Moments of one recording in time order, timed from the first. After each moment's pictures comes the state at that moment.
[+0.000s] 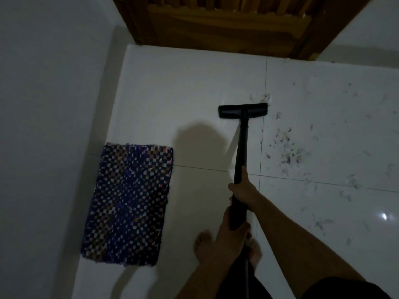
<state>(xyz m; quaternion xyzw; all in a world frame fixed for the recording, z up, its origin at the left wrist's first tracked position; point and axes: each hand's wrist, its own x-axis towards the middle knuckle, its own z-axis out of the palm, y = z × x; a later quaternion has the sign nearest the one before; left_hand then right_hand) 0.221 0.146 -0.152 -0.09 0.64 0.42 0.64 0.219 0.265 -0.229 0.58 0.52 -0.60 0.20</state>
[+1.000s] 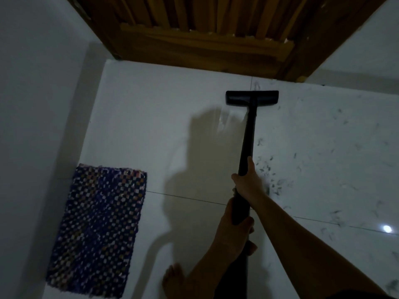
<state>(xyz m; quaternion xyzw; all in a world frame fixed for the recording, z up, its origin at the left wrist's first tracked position) 0.207 0.353 -0.164 -0.06 0.64 0.43 0.64 0.205 0.461 -0.231 0.61 0.56 -0.55 0.12</state>
